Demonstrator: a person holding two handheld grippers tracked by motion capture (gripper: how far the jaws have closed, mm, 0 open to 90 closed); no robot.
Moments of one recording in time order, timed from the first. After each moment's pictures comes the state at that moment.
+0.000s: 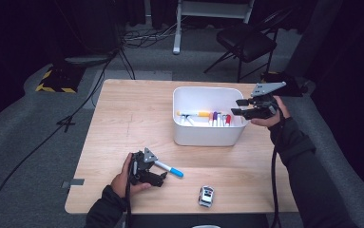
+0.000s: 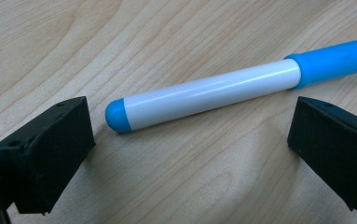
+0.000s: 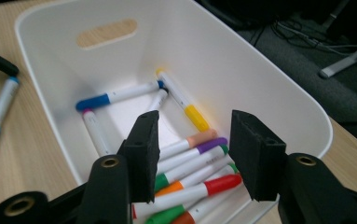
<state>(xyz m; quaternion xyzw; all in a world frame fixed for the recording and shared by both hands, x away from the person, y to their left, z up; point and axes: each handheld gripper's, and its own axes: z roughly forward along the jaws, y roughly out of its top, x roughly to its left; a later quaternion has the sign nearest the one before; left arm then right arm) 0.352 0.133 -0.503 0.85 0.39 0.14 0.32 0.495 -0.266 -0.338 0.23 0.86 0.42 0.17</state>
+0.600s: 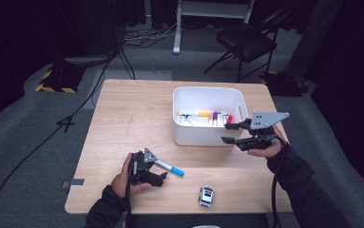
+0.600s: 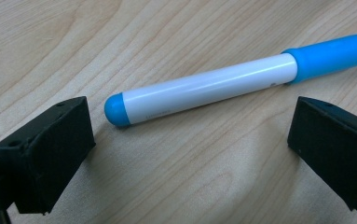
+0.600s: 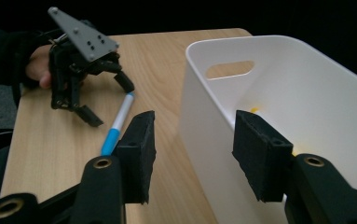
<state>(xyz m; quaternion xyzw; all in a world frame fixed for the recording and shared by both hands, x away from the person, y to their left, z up) 0.352 0.133 -0.503 0.85 0.39 0.14 0.32 0.405 -0.238 -0.356 0.10 0.85 0.49 0.13</state>
